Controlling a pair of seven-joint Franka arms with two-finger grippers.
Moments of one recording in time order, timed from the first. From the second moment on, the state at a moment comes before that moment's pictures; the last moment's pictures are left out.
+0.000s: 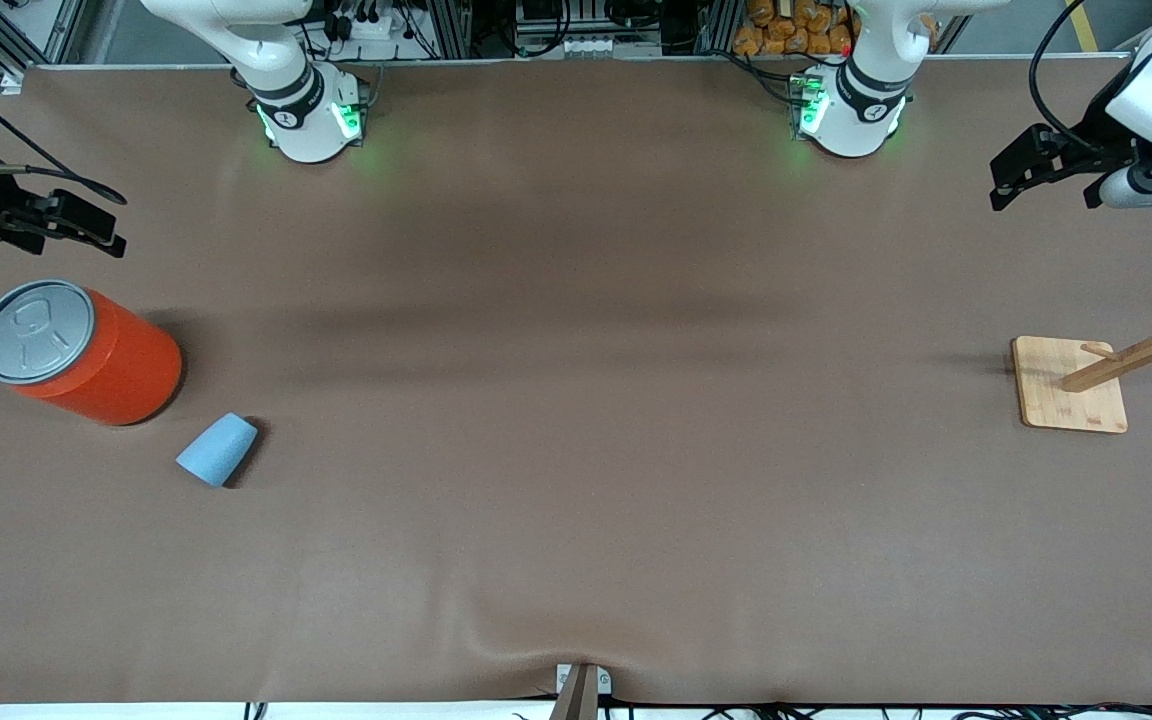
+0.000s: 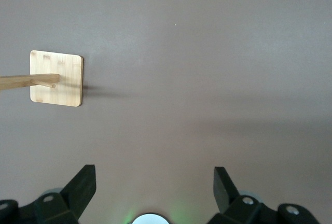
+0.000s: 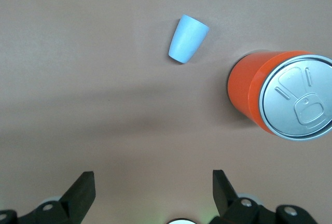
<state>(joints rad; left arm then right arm) -0.05 -0.15 -0.08 -1.66 0.00 1.50 -0.14 -0.01 -0.07 -0.01 -1.66 0.04 1.51 0.05</state>
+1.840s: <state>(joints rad) -0.05 -0.02 -0.08 -1.63 0.00 1.67 -0.10 -0.10 0.57 -0.03 -1.70 0.04 2.08 0.01</state>
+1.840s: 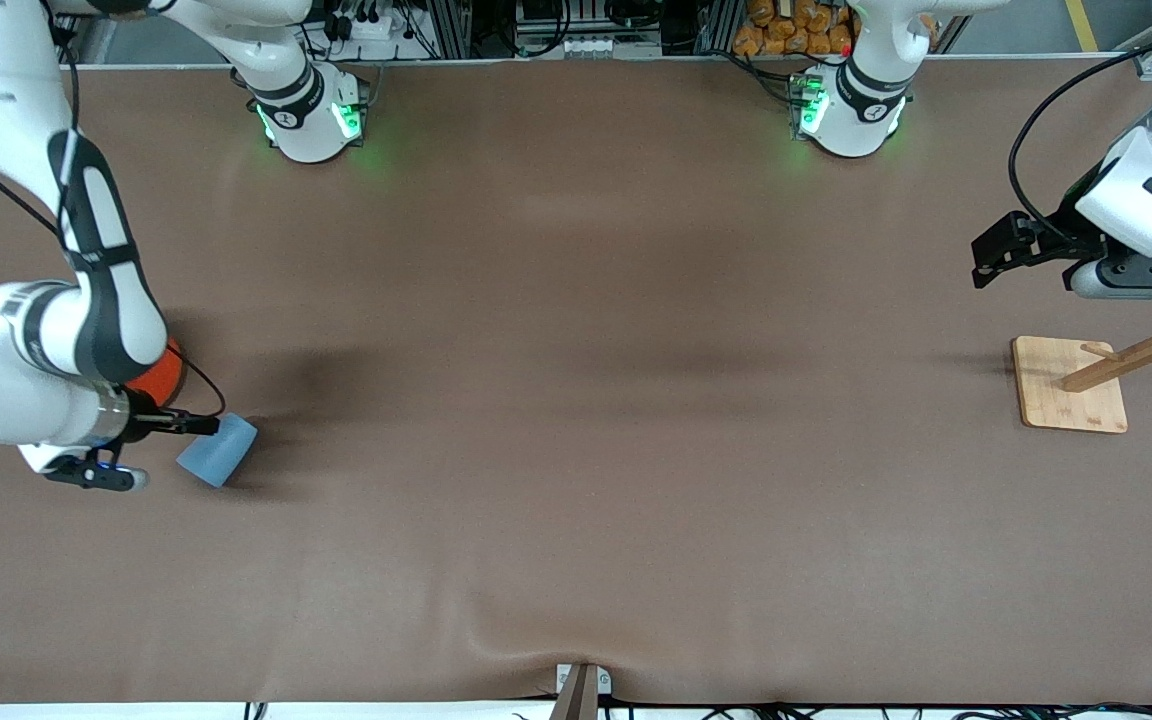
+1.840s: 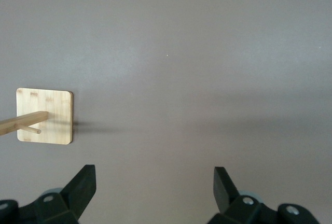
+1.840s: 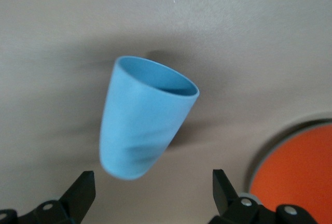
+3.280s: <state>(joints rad) -0.05 -0.02 -0.08 -1.61 -0.01 1.71 -0.11 -0.08 0.71 -0.02 -1.69 0.04 2.36 -0.04</state>
